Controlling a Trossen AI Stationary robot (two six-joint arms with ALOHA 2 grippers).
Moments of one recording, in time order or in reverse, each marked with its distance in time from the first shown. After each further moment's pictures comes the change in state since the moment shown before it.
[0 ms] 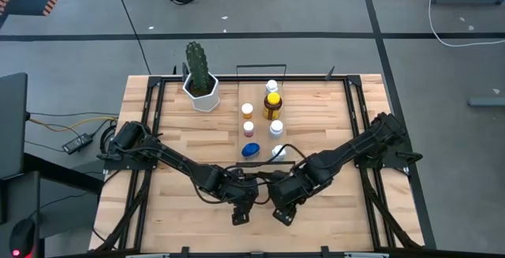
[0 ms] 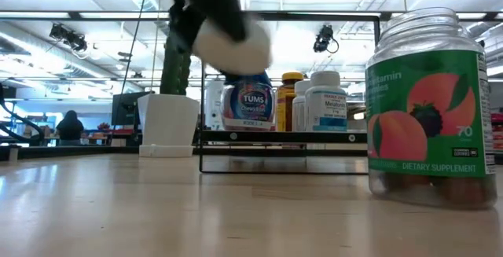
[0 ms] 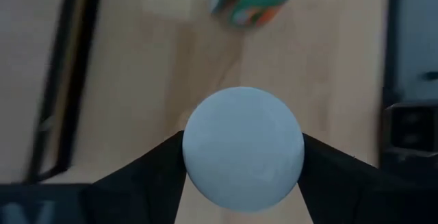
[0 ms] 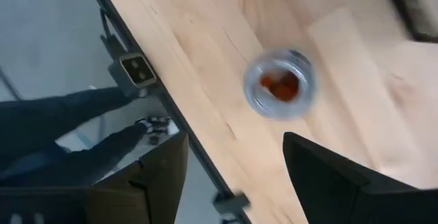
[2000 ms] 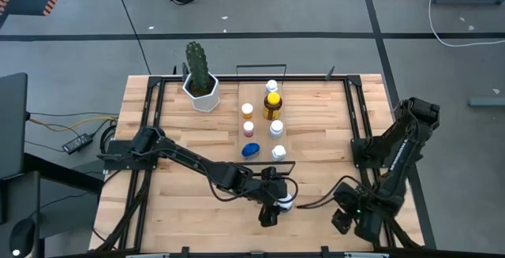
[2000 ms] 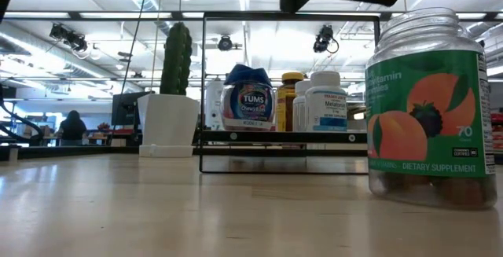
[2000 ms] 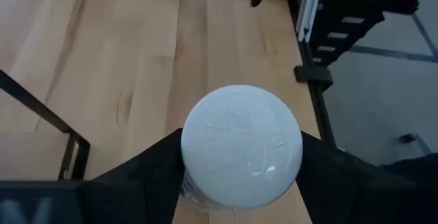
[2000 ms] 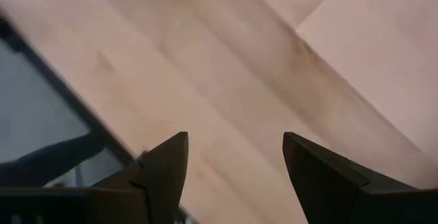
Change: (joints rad) left arm 0.054 0.157 0.277 0.254 -0.053 0.222; right arm 0.576 -0.388 -0.799 0.287 0.390 0.801
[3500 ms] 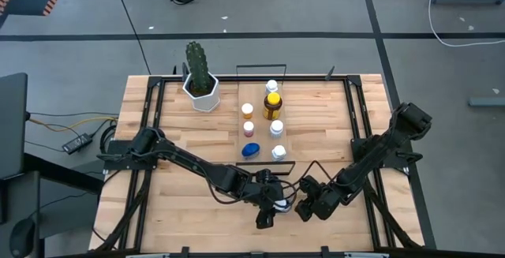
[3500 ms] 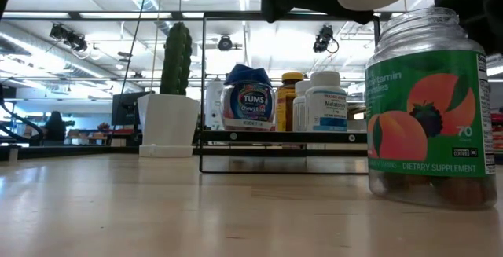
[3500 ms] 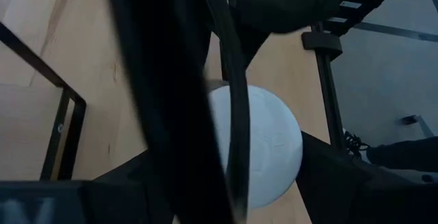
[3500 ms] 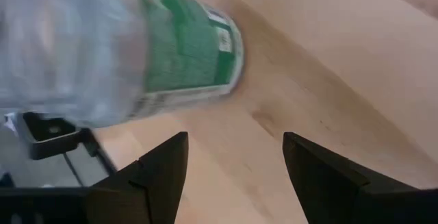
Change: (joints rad) left arm -0.015 0.001 0.000 -0.103 0.007 -0.053; right arm -0.351 0.127 -0.217 0.687 -0.011 -0.296
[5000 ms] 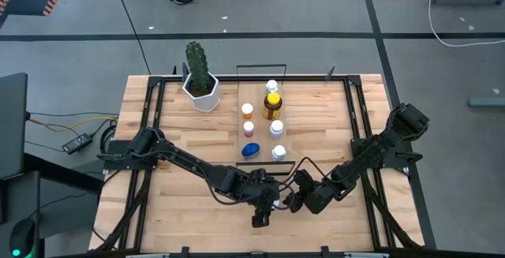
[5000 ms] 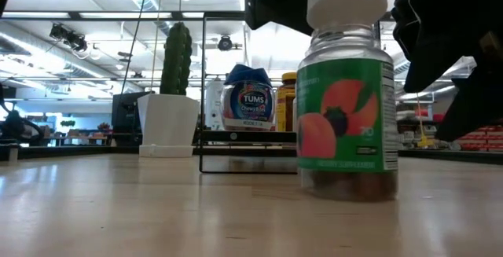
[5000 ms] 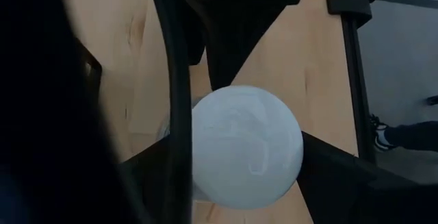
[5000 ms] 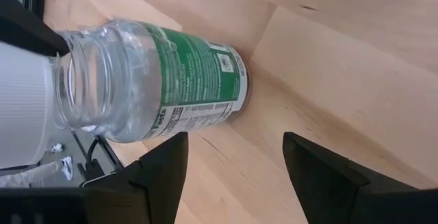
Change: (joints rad) left arm -0.007 -0.001 0.002 -0.116 -0.018 -0.012; right arm -0.071 0.025 0.001 0.138 0.109 0.041
